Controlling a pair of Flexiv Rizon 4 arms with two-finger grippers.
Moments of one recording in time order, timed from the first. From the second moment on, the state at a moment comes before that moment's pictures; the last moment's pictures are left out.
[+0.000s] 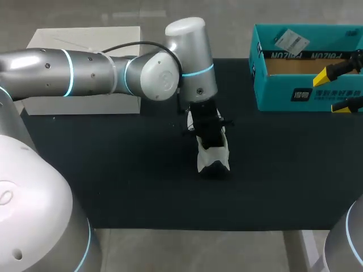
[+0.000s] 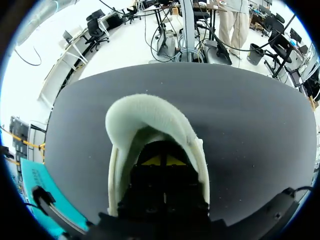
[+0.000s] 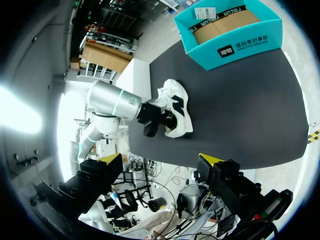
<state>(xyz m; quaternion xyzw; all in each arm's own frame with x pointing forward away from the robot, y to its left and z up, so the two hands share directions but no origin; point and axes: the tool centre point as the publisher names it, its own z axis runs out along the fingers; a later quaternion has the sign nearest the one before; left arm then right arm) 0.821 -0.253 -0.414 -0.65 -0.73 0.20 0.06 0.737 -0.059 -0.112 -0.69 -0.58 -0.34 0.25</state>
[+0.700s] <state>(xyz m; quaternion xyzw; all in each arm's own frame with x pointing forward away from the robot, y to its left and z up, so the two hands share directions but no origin) 0.808 -0.257 -0.376 -0.69 -0.69 0.21 0.06 0.737 -0.059 -0.112 -0.69 -0.58 -0.34 0.25</state>
